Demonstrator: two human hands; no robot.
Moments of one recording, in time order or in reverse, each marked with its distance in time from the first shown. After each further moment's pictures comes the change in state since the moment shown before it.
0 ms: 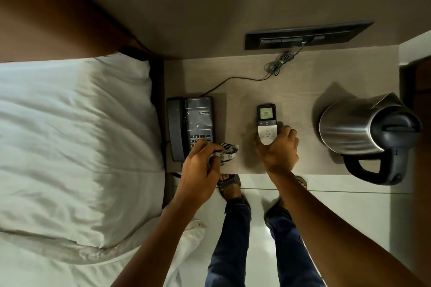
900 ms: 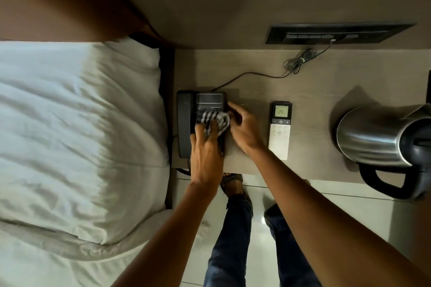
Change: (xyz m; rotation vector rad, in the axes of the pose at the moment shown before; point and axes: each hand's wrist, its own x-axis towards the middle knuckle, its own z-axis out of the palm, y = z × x) left_hand 0.040 -0.026 0.025 0.245 0.132 -0.209; right_hand 0.003 -0.103 0.038 0.418 -0.509 -0.287
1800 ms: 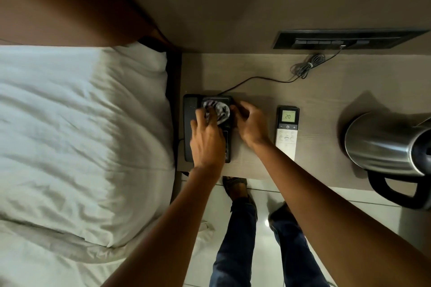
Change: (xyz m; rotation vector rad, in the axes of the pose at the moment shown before) left_hand 0.046 0.004 -0.011 0.062 0.101 -0.052; right_hand 0.020 -0.013 0.000 0.003 0.073 0.017
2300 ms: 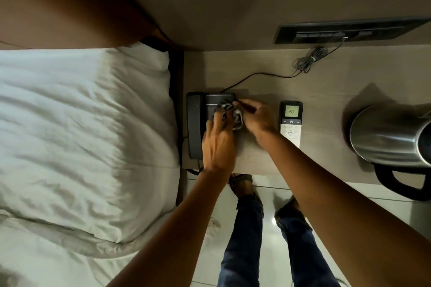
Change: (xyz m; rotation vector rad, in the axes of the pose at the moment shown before) left_hand -0.018 0.000 0.010 0.090 -0.053 0.218; right_hand 0.012 0.007 0.001 0.236 -0.005 0.195
